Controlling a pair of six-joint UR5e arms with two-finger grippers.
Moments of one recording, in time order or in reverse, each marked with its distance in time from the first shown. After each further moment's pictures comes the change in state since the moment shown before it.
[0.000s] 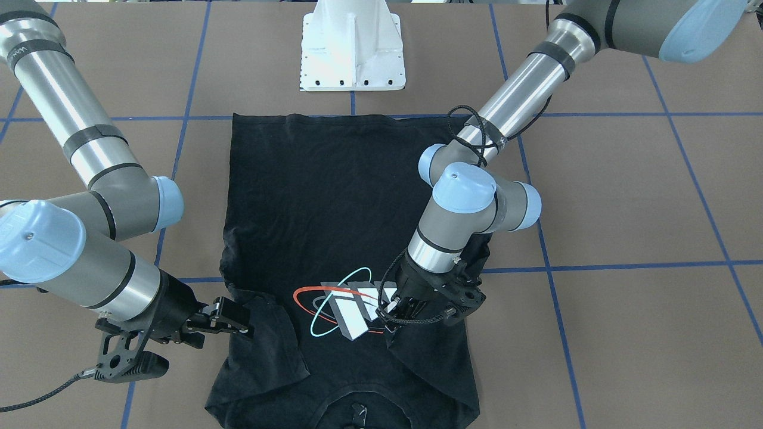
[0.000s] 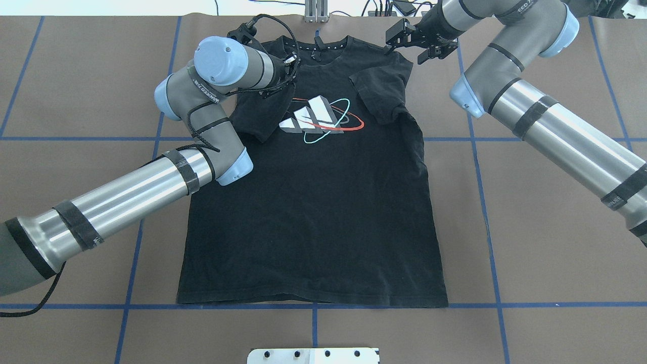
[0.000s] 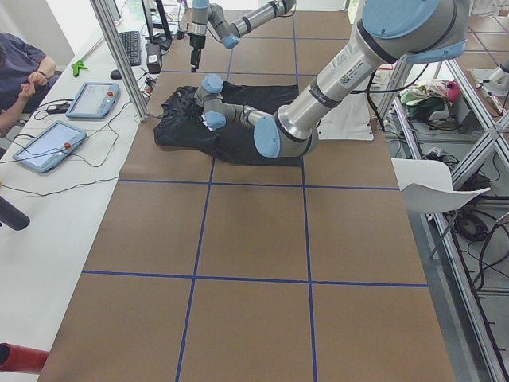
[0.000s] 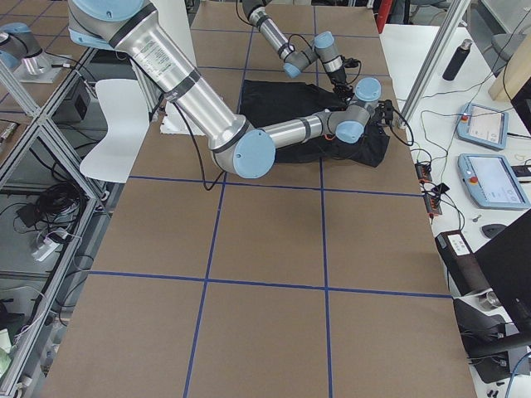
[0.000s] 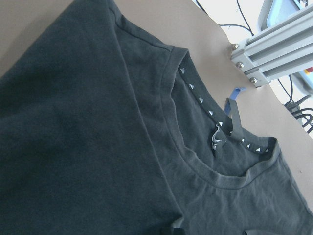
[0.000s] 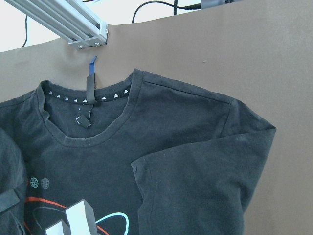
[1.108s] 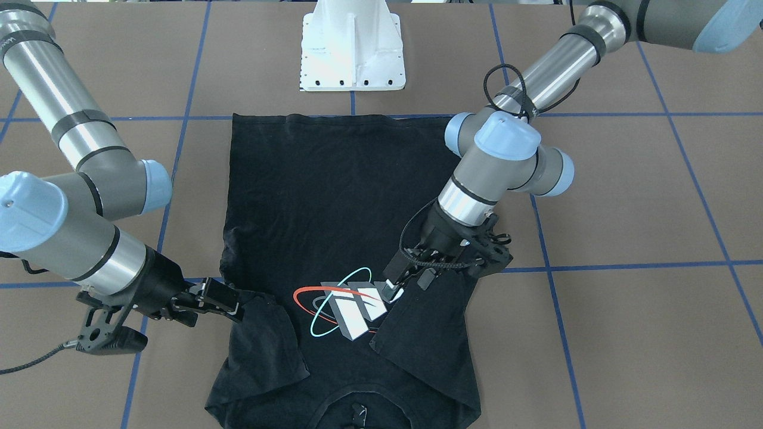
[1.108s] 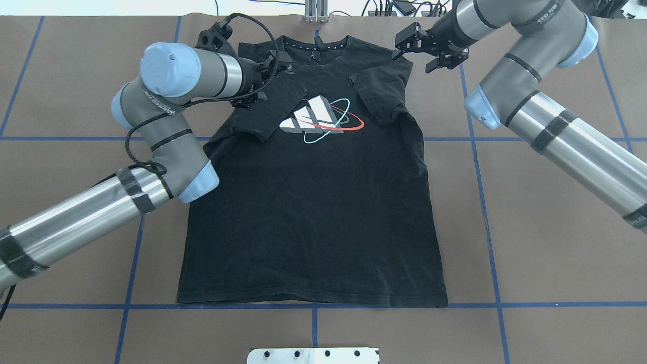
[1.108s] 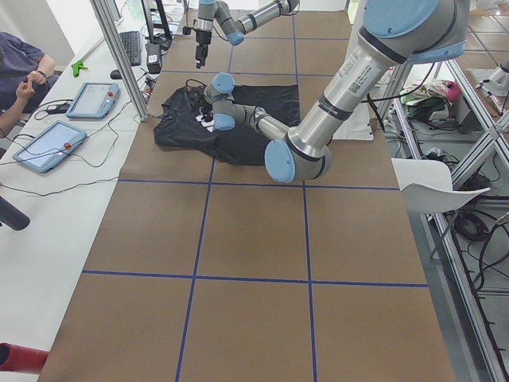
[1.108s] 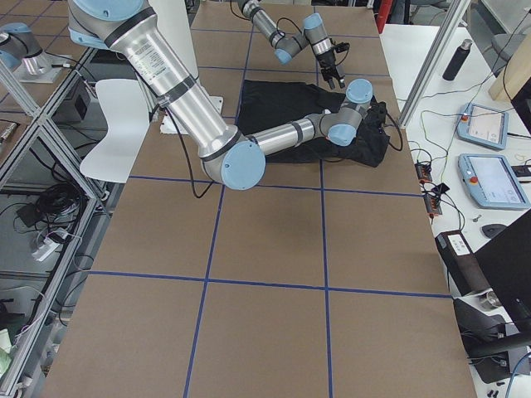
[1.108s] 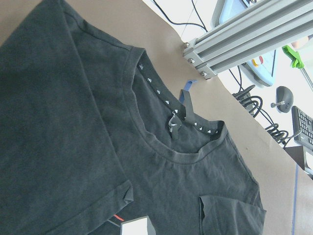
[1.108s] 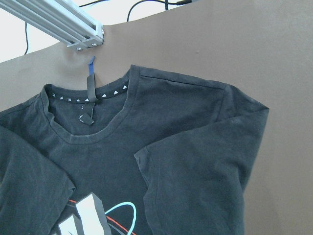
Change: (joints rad) left arm -0.009 0.277 -0.462 0.066 -0.064 0.076; right arm -0.004 -0.149 0.209 -0.011 0.008 0.140
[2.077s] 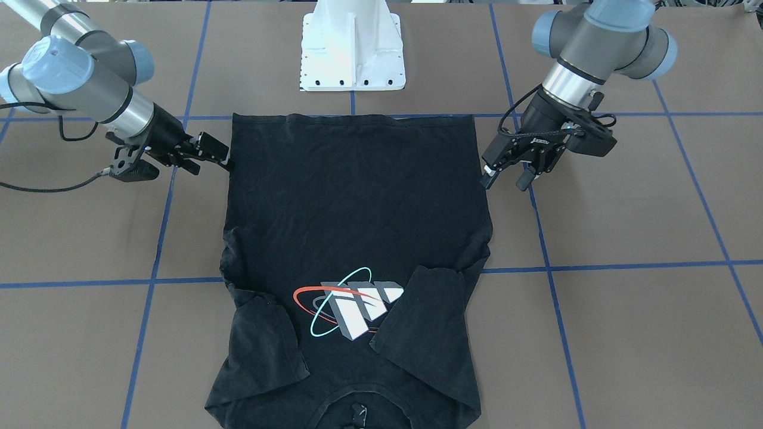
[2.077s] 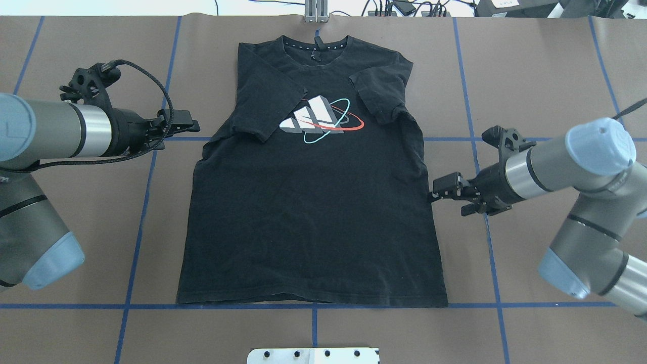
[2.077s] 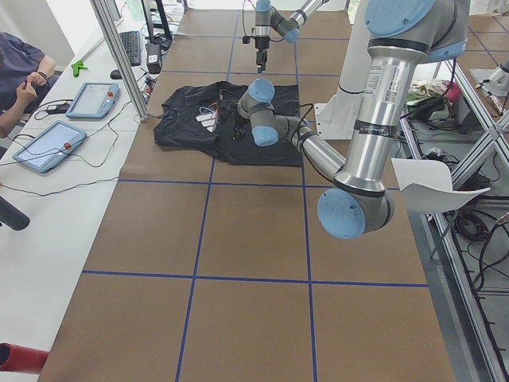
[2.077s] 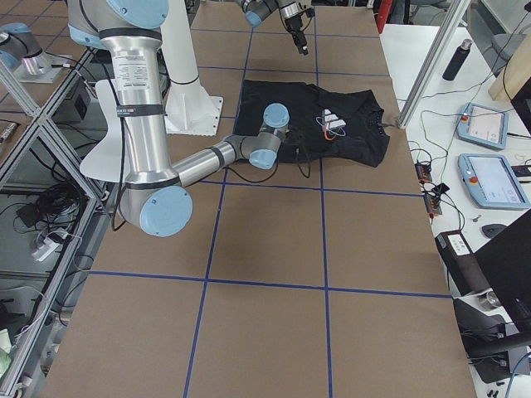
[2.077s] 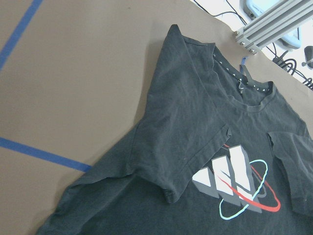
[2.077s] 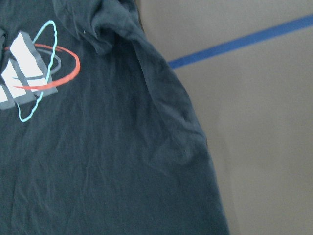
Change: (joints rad) left arm 0.000 0.477 -0.607 0.253 -0.041 0.235; right arm -0.346 -0.597 0.620 -0.006 -0.110 0.258
